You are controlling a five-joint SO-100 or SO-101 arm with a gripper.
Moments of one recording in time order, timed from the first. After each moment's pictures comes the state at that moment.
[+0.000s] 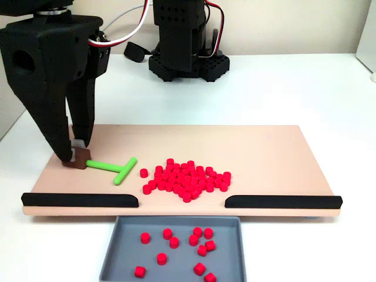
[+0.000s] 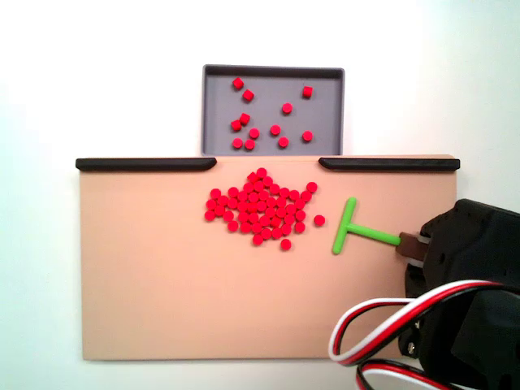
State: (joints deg) arm 22.7 69.2 78.8 74.7 -184.2
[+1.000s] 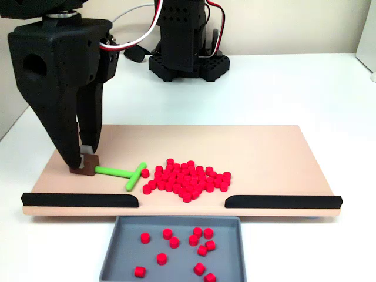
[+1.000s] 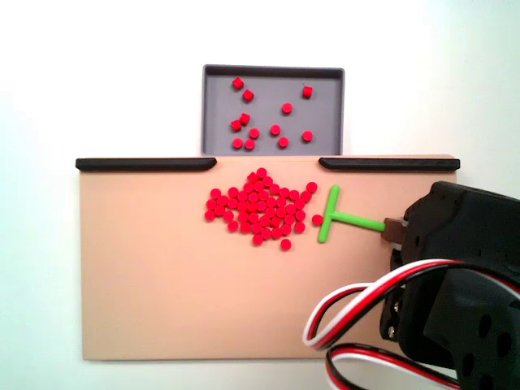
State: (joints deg) arm 20.0 67.2 76.5 74.6 -184.2
